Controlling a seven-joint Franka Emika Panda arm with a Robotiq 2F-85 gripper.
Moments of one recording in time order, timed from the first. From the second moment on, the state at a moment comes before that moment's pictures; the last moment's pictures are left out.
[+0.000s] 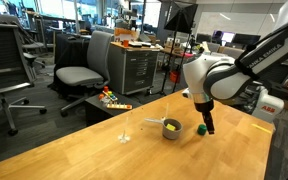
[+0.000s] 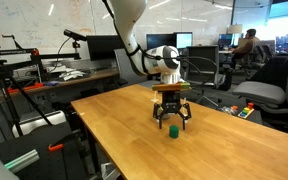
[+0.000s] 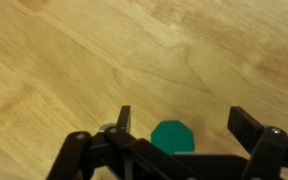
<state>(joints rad) 0.09 0.73 -0.01 -1.83 -0.45 2.13 -0.28</state>
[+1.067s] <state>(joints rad) 0.09 0.83 -0.01 -1.68 -0.45 2.13 -0.28</state>
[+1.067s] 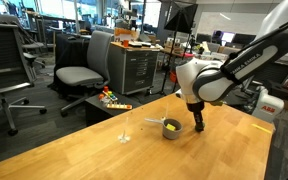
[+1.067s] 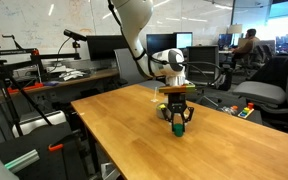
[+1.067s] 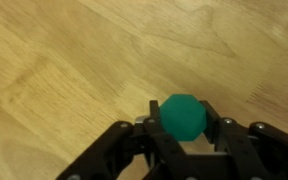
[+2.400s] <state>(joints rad) 0.17 0.62 0.10 -1.68 -0.40 2.11 -0.27</state>
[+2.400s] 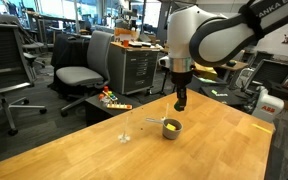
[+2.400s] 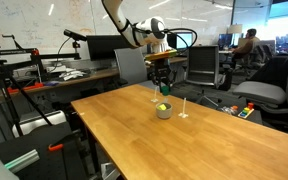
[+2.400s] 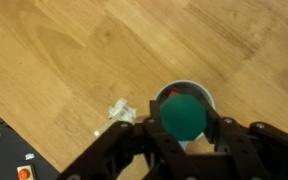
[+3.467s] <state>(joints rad) 0.18 0.76 0.09 -1.58 -0.40 2.09 -0.27</state>
